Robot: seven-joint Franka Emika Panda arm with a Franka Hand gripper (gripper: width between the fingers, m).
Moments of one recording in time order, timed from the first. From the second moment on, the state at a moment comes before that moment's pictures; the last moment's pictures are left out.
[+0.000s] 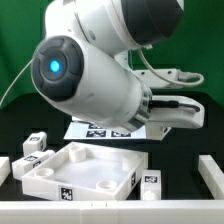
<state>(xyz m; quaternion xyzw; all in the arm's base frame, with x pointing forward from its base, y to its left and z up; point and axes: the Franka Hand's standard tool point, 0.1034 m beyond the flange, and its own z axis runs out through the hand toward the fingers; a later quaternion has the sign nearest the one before) 0.519 0.084 0.081 -0.85 0.18 0.47 0.17</state>
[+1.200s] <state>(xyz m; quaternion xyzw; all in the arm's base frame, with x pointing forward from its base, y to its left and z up) 0.589 0.069 0.117 -0.98 0.16 0.09 0.13</state>
